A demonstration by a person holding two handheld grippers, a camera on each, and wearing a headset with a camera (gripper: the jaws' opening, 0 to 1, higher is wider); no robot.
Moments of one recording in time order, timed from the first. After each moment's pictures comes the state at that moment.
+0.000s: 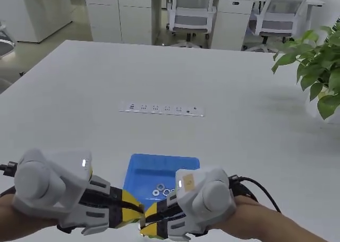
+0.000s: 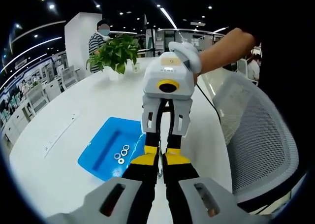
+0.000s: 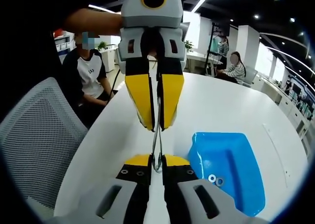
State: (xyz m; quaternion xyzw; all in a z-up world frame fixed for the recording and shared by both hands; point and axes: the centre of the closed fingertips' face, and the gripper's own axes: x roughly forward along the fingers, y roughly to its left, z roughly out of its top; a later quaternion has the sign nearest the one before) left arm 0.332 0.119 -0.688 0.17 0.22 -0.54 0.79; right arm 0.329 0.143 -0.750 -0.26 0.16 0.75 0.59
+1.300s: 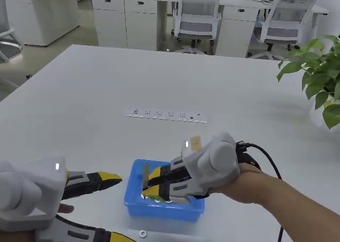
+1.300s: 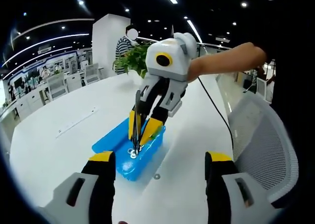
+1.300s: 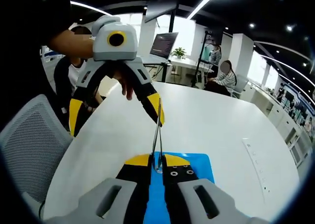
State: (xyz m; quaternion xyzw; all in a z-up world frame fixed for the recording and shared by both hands) left arm 0.342 0.150 -0.681 0.10 0.21 -0.46 0.86; right arm 0.389 0.160 -0.701 -0.26 0.12 0.73 0.62
